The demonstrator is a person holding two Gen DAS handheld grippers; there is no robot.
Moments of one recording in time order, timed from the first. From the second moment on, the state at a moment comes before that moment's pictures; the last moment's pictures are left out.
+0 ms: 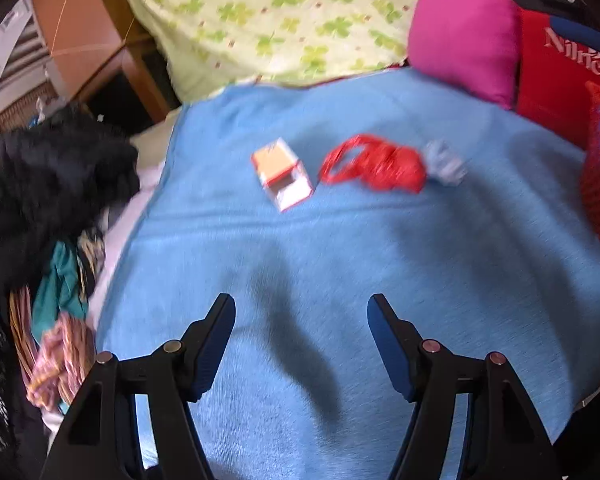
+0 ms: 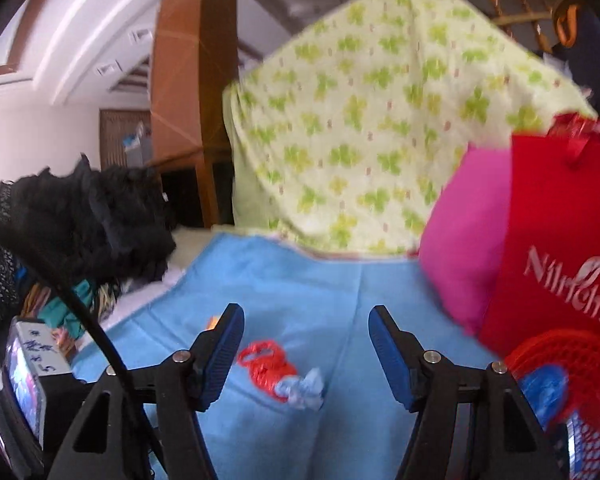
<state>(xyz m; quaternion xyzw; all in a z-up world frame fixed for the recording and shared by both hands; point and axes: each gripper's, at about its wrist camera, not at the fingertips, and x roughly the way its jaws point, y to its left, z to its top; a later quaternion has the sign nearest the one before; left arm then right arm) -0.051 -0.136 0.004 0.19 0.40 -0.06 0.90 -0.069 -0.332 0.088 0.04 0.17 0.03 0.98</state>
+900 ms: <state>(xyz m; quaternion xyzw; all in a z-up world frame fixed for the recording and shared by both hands) -0.001 -0.061 -0.066 0.01 0.47 -0.01 0.88 0.017 -0.322 -0.040 0.08 0.51 0.01 0.85</state>
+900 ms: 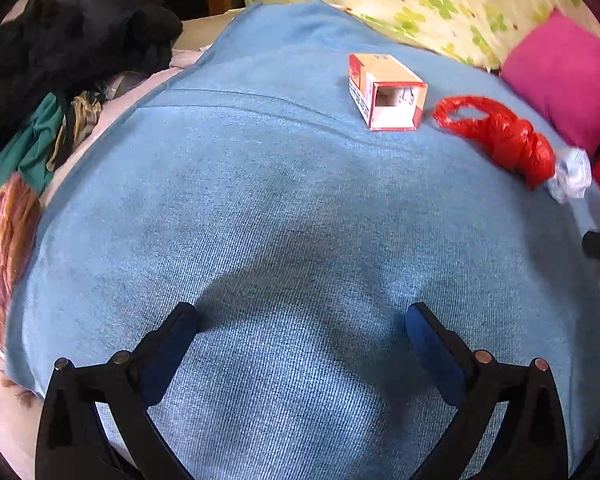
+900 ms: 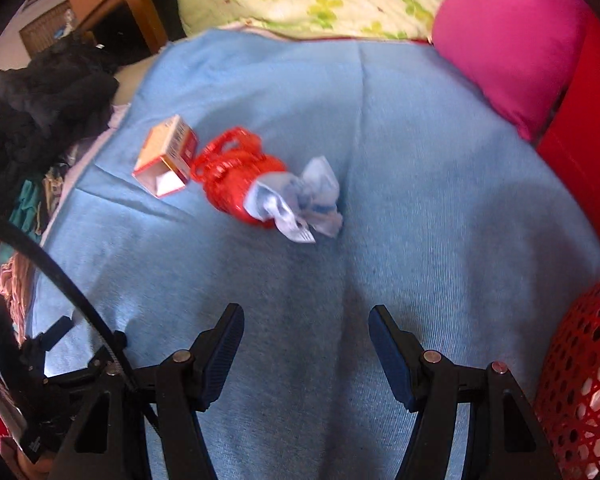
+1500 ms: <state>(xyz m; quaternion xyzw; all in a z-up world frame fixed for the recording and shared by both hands) -0.015 -0.058 -0.070 0.03 0.41 -0.05 0.91 0.022 -0.336 -0.025 0.12 0.48 0.00 0.87</state>
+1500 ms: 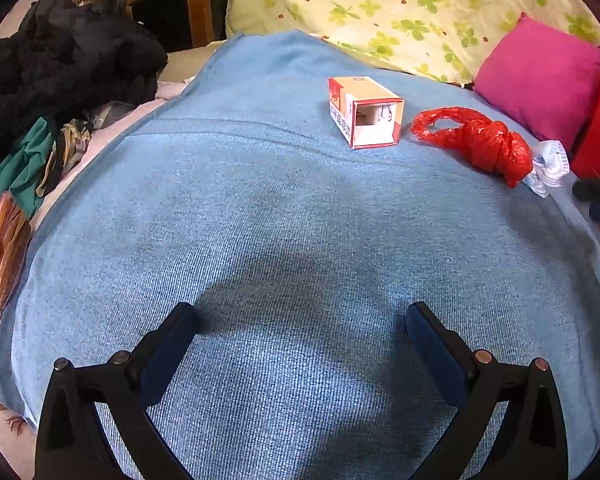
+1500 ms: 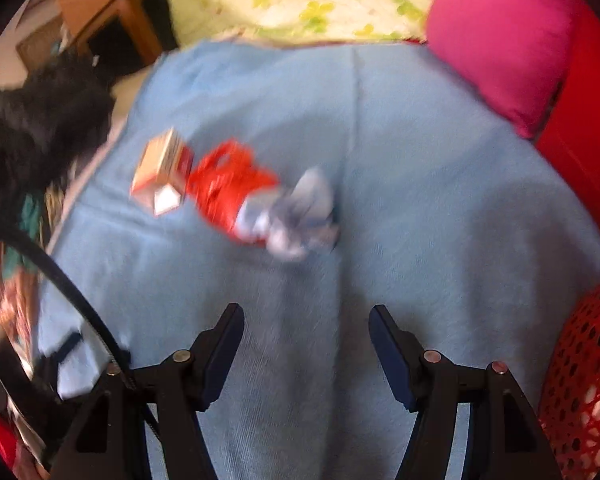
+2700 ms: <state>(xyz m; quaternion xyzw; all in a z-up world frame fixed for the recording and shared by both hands) -0.003 -0.071 -0.056 0.08 0.43 -0.08 0.90 0.090 -0.339 -0.046 0.17 0.49 0.00 0.86</state>
